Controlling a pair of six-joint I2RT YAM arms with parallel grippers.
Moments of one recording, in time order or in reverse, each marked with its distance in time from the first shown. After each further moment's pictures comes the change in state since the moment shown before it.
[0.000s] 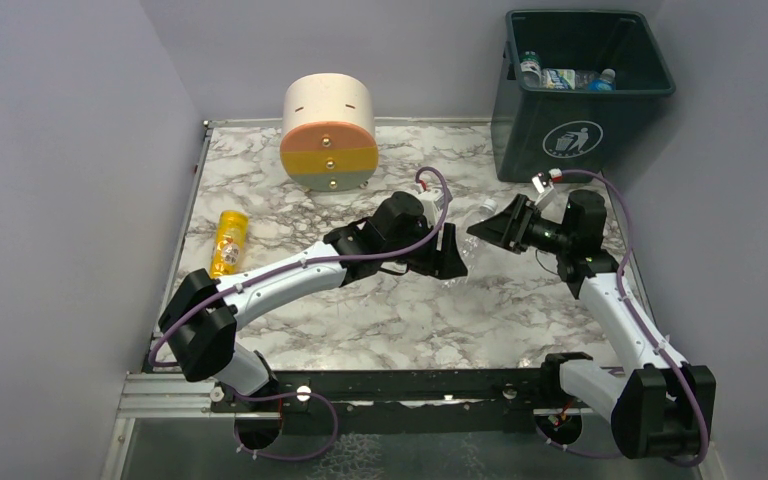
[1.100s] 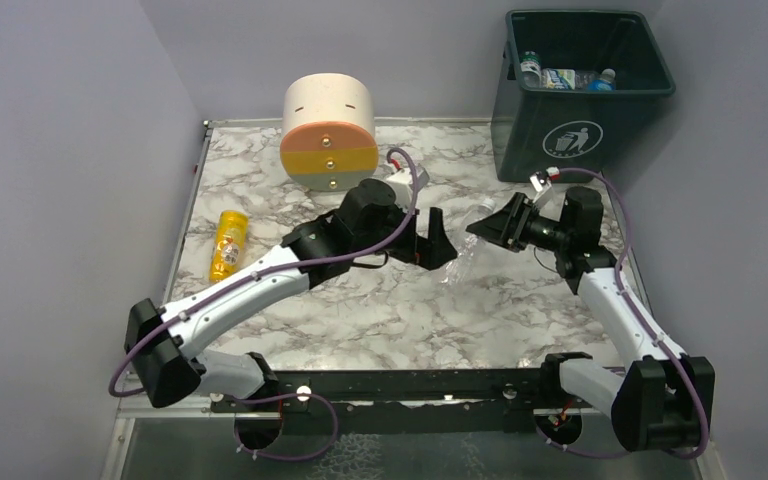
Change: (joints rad) left arm 0.011 -0.158 0.066 -0.146 -0.124 0.070; right arm 0.001 0.027 0.003 -0.006 0.011 -0.003
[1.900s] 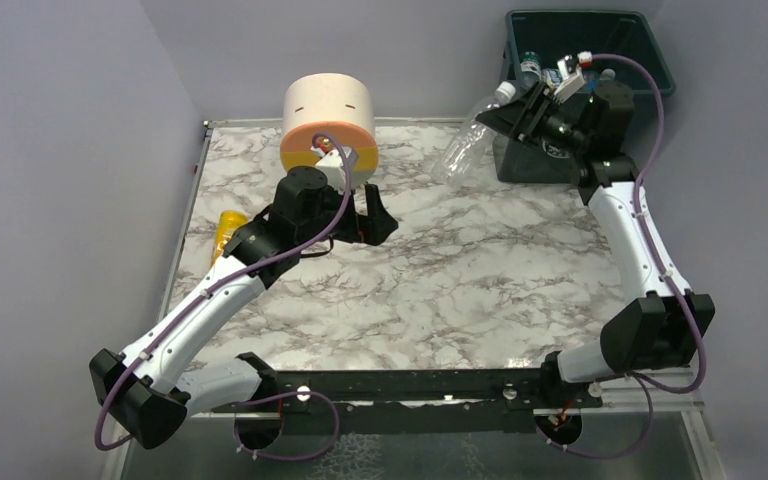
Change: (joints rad) left arm 0.281 -0.235 -0.079 -0.132 -0.020 0.101; right arm 0.000 0.348 0.709 -0.077 0.102 -0.017
